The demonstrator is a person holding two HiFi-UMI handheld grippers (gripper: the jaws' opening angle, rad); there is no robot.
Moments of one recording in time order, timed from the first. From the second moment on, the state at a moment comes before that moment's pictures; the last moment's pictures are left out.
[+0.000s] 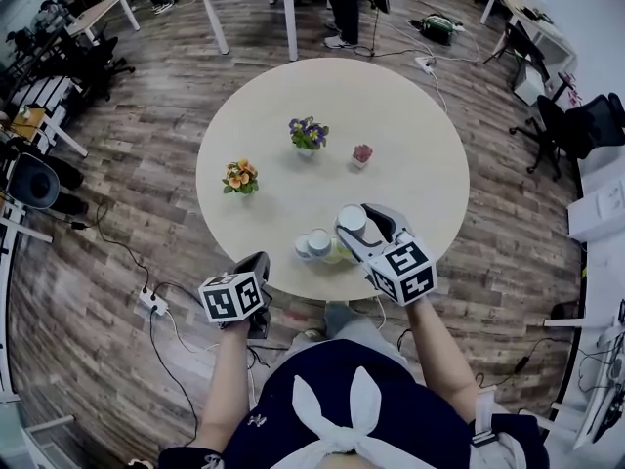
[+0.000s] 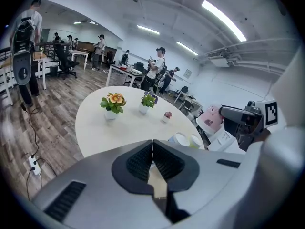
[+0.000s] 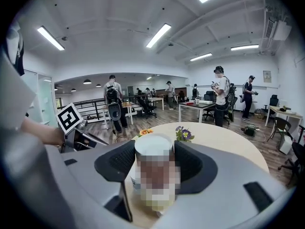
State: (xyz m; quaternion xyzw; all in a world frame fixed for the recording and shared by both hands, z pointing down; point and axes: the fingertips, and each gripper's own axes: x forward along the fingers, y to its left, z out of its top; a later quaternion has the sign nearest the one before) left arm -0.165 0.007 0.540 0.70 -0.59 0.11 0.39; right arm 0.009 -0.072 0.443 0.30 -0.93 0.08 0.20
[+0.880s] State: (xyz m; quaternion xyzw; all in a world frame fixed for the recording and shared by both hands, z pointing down) left arm -0.172 0.019 0.547 0.68 -0.60 0.11 0.40; right arm -0.023 -0.062 0.462 0.27 -0.94 0.10 0.21
